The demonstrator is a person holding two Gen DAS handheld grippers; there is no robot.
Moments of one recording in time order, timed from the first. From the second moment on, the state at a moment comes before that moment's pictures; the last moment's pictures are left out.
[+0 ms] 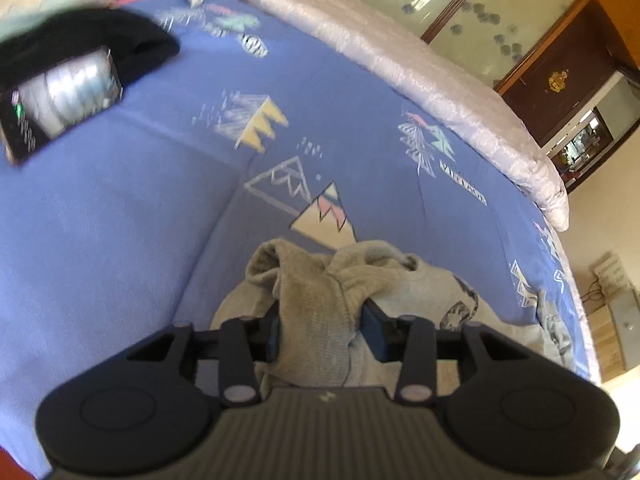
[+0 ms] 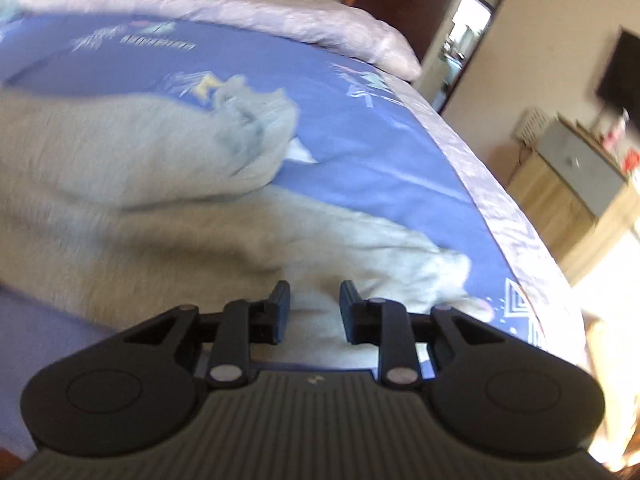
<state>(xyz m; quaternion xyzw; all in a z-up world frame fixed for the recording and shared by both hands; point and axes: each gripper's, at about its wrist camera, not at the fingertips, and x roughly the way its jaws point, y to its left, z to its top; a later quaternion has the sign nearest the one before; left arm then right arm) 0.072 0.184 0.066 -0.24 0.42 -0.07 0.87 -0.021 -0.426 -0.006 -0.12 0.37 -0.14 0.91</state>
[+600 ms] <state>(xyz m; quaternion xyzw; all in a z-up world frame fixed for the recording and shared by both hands) 0.119 0.140 0.042 -0.10 0.44 -0.06 0.89 0.274 -0.403 -0.034 0.09 0.46 -0.08 0.88</state>
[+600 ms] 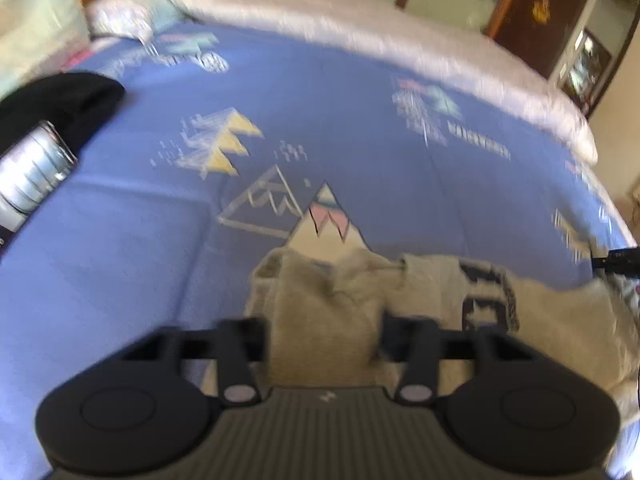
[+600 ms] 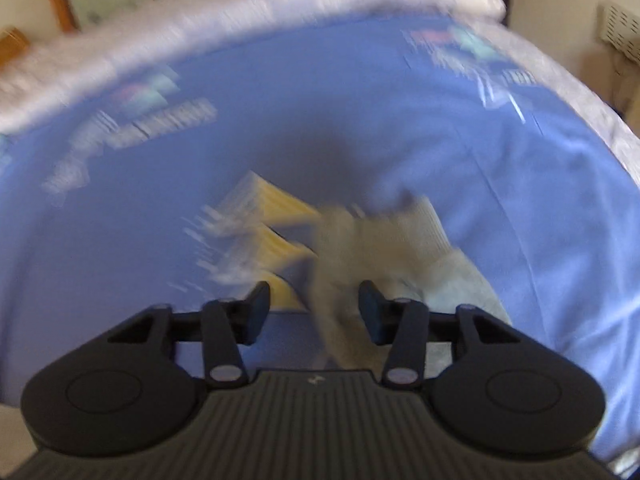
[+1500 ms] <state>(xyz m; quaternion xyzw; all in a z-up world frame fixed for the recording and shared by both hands) 0.322 0.149 -0.007 -0.26 0.41 0.08 0.87 0.323 -0.560 0.026 0.32 0.27 -0.24 0.88</state>
